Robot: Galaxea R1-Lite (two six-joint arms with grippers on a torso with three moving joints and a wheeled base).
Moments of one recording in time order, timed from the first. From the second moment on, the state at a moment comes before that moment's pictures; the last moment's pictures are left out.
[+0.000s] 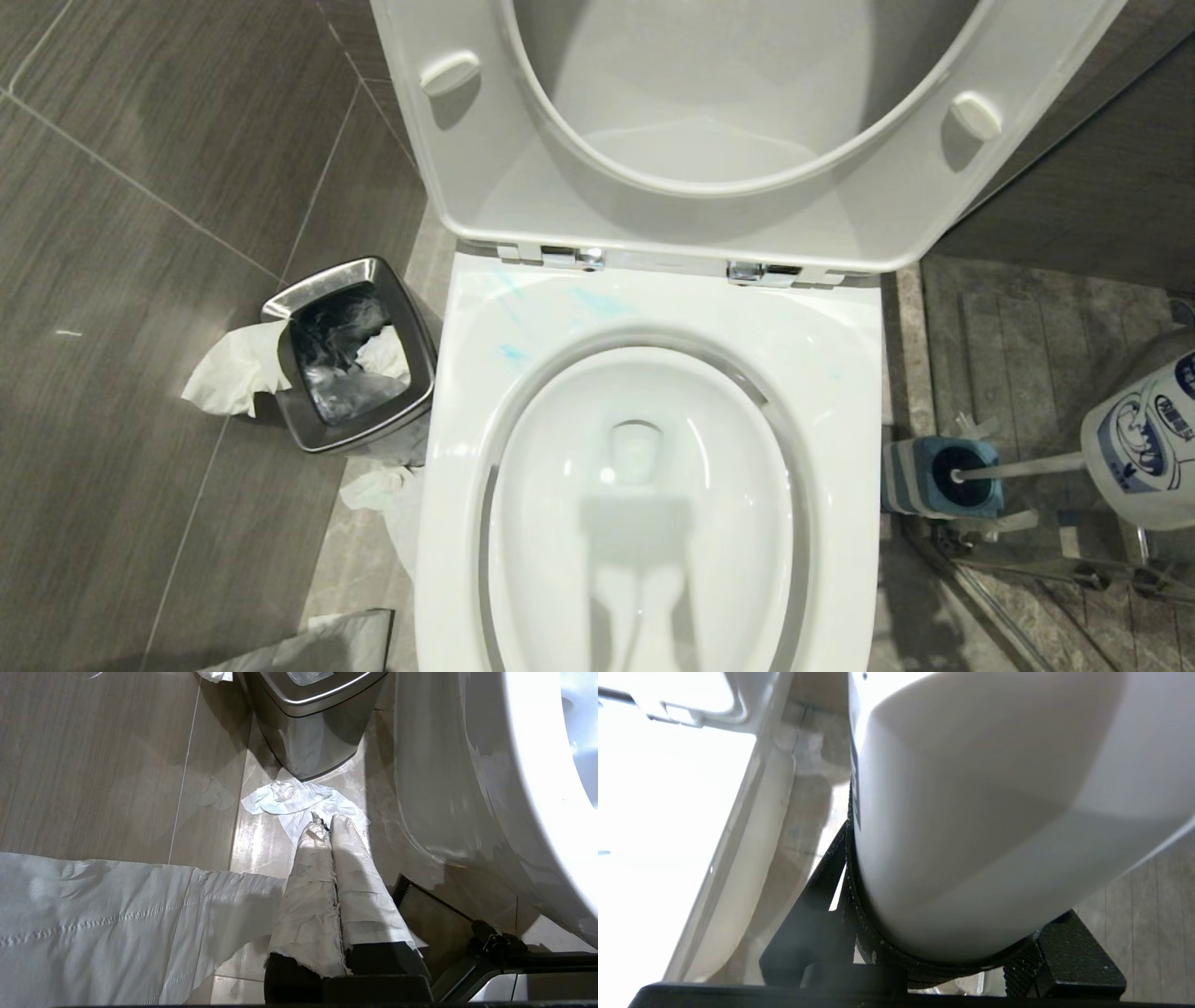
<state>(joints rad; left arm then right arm) 0.00 0.00 0.00 0.01 0.00 0.00 0.10 0.76 -0.44 -0.48 -0.23 -0.16</state>
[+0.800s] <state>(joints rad) 0.00 0.00 0.00 0.01 0.00 0.00 0.10 0.73 -0.46 -0.48 -0.18 -0.16</state>
